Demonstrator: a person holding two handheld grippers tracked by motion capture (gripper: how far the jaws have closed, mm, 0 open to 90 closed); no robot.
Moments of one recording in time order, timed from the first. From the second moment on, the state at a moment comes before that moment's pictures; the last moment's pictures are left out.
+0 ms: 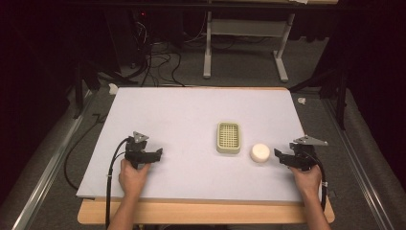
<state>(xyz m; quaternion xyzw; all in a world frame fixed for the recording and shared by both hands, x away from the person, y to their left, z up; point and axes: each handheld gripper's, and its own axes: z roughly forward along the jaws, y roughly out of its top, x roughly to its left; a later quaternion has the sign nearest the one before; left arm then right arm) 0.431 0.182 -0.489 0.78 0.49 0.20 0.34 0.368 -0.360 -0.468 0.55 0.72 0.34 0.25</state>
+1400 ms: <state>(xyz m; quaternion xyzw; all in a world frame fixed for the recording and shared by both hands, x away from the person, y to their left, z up) 0.431 0.182 -0.489 0.78 0.49 0.20 0.34 0.330 -0.318 -0.457 0.50 0.74 0.38 0.23</state>
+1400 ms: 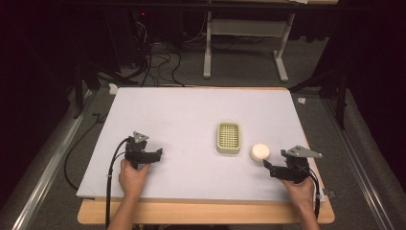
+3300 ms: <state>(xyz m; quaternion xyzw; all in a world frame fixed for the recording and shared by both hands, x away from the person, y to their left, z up) 0.431 0.182 -0.489 0.78 0.49 0.20 0.34 0.377 -0.279 -0.477 0.50 0.77 0.32 0.24</state>
